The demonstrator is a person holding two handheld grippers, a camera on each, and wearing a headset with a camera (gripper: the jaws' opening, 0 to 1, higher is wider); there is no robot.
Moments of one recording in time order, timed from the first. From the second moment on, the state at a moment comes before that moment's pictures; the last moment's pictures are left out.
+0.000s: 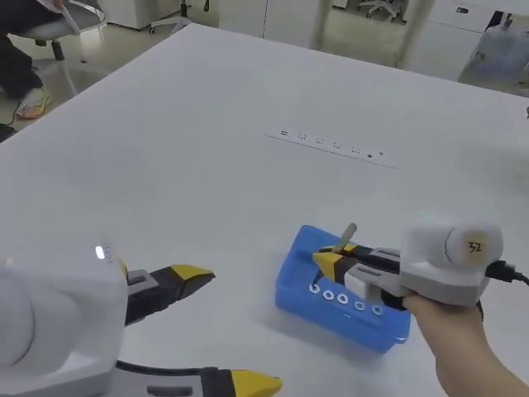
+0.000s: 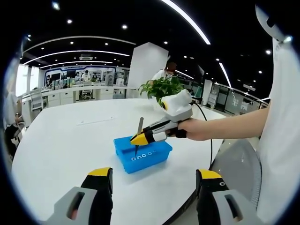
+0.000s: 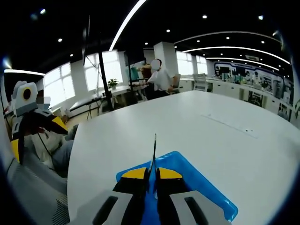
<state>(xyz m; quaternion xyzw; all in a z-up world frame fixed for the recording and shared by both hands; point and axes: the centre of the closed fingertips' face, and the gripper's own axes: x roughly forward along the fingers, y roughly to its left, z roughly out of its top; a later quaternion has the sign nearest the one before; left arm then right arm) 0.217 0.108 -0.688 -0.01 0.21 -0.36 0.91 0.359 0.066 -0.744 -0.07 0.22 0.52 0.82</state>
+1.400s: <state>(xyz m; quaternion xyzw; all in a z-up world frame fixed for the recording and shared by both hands) 0.193 0.049 -0.700 0.09 0.23 -0.50 0.83 0.185 0.059 -0.773 -0.28 0.22 0.68 0.64</state>
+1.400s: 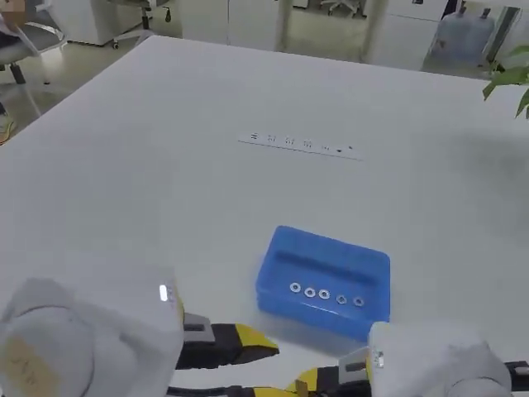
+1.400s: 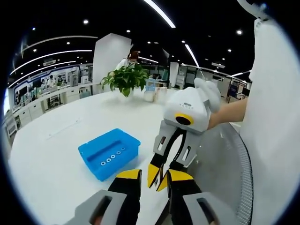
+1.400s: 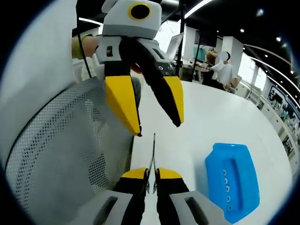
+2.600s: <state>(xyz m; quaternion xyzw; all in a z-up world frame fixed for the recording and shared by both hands) 0.202 0.046 -0.772 0.34 0.30 -0.58 0.68 0.204 0.038 -0.806 -0.27 0.28 0.63 0.67</state>
